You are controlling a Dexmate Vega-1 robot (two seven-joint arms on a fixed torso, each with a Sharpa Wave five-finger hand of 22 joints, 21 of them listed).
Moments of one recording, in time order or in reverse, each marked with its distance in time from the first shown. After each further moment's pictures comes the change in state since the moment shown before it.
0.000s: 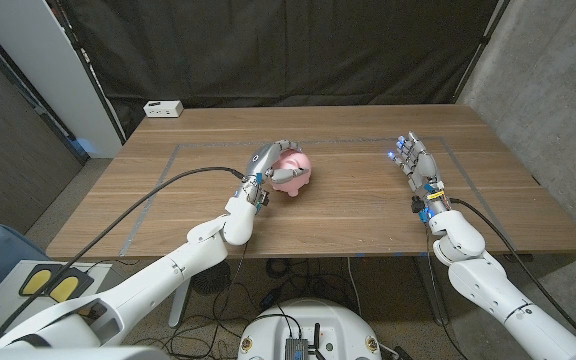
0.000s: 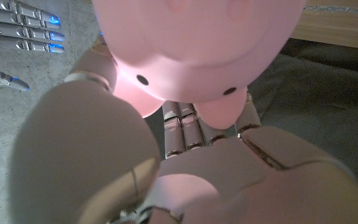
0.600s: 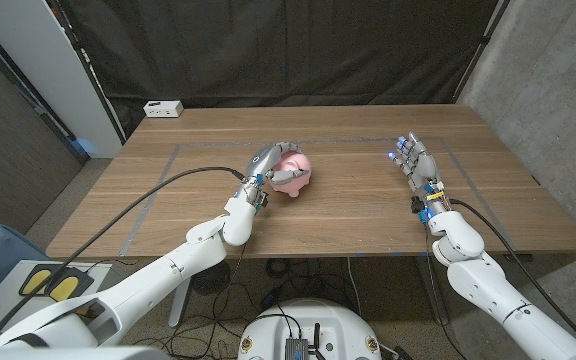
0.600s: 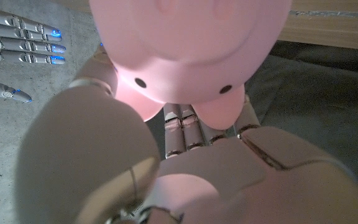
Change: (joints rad) left arm -0.002 0.014 0.010 -0.012 0.018 0.034 -0.019; left_hand -0.045 0.063 -0.054 0.055 -0.004 -0.051 -0.007 -0.053 -0.017 -0.059 0.009 -0.070 -0.030 -0.083 0.022 -0.047 -0.019 -0.036 -0.046 -0.055 -0.002; right arm -0.002 0.005 -0.002 0.005 -0.002 0.009 -0.004; right_hand 0.000 0.000 0.000 0.000 0.000 0.000 0.000 0.000 0.000 0.004 0.004 0.000 0.000 0.000 0.000 0.000 0.000 0.000 0.000 0.000 0.000
